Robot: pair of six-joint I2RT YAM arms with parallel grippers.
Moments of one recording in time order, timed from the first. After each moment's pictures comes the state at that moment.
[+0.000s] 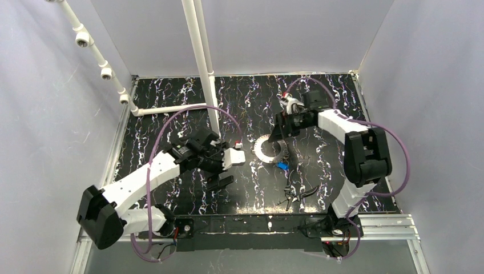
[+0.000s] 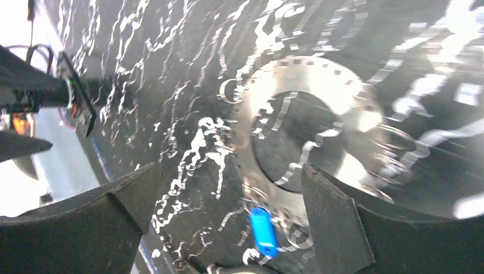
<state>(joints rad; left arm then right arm) -0.70 1.15 0.90 -0.82 0.43 0.62 0.30 1.78 1.17 -0.48 -0.86 -0.06</state>
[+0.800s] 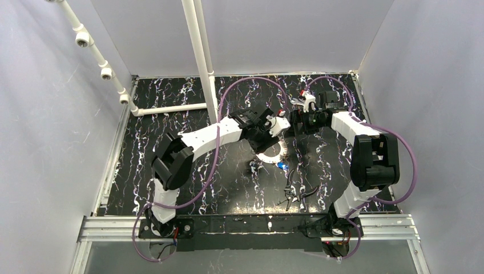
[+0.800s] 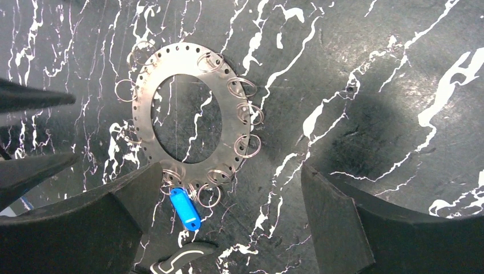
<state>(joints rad) -0.86 1.94 1.57 -0.66 0.13 0.33 0.11 1.69 1.12 -0.45 -0.64 -0.11</state>
